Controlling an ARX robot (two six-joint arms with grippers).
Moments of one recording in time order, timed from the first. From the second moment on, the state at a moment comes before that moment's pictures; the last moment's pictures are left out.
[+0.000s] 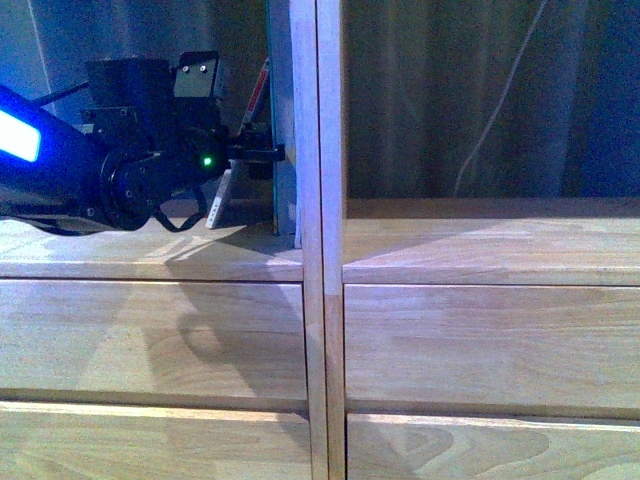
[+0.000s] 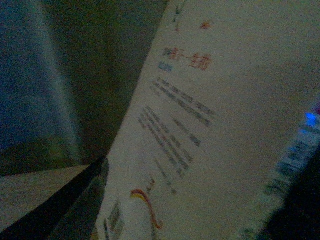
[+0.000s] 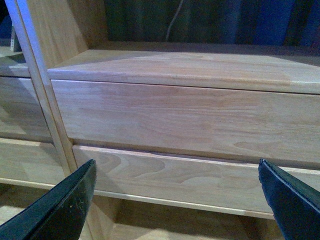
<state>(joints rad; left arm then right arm) -0.20 2.33 1.86 0.59 0.18 0.04 0.00 0.01 0.01 0.00 0.00 0.00</state>
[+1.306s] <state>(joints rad) -0.02 0.48 0.38 0.14 -0.07 0.10 0.00 0.01 0.01 0.00 0.00 0.00</state>
